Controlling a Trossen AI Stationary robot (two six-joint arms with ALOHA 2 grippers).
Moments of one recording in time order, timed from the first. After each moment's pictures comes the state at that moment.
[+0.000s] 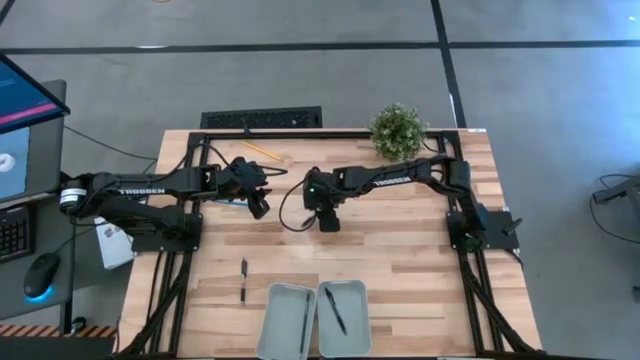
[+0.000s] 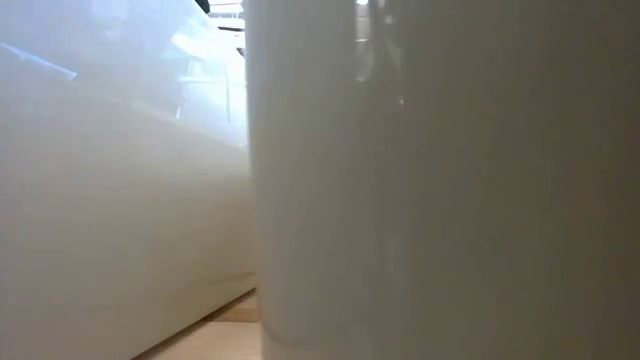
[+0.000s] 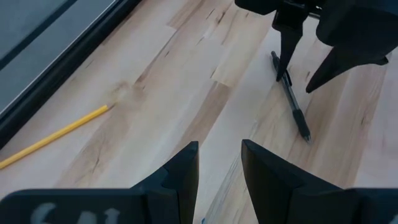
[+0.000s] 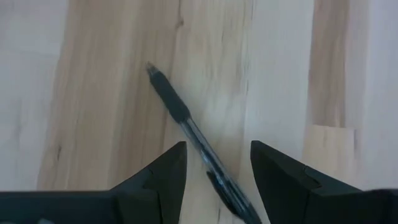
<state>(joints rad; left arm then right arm) 0.20 1.07 0.72 -0.46 -0.24 -0.22 -0.14 2.10 1.49 -0.54 -0.07 -0.32</state>
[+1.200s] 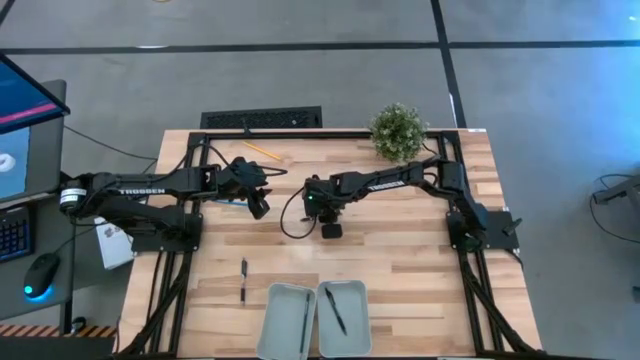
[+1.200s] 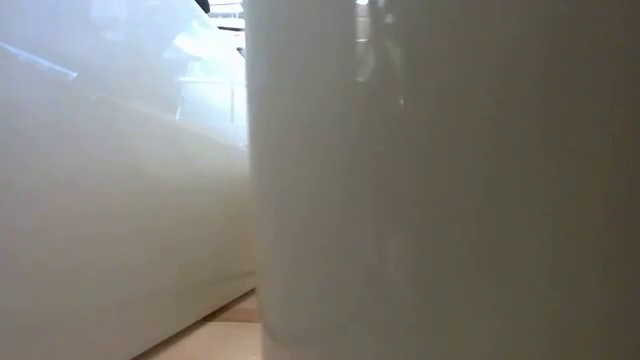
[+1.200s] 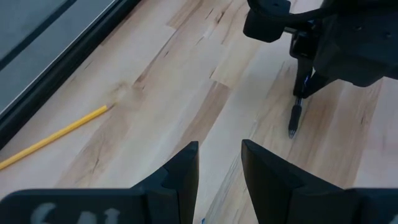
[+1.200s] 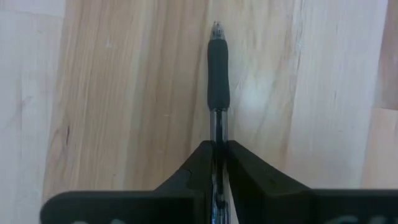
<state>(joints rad) 0.20 1.07 0.72 -0.46 -0.24 -0.22 -0.12 2.16 1.50 -0.59 -0.09 -0.31</state>
